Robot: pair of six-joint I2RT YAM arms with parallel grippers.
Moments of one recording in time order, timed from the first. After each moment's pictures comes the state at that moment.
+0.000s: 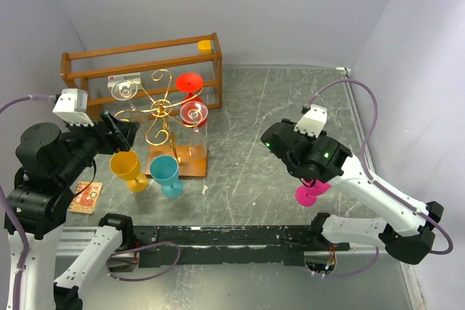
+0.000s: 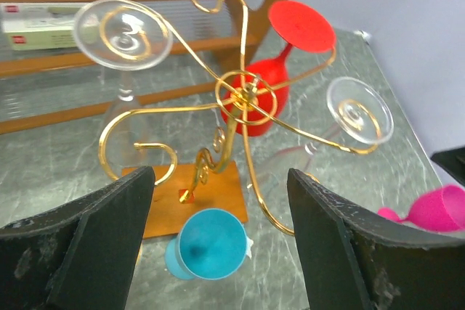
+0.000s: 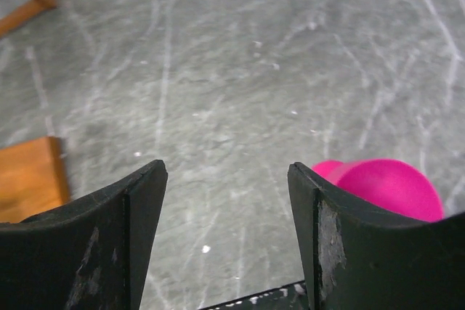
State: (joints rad) left arm -0.18 0.66 1.31 -0.84 0.10 -0.33; right arm 0.96 1.08 1.25 -1.19 0.86 1.03
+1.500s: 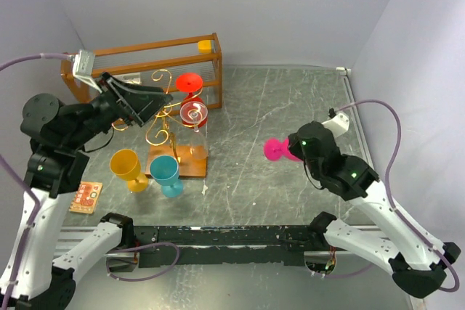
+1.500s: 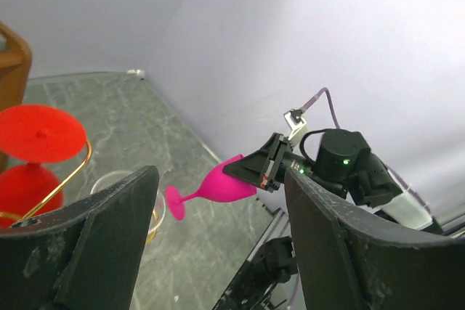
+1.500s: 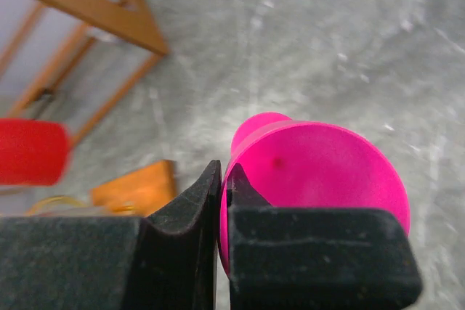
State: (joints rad) left arm -0.28 0.82 1.33 -0.32 0.59 -0.68; right arm 0.74 0.83 1.00 -0.86 0.66 1.03
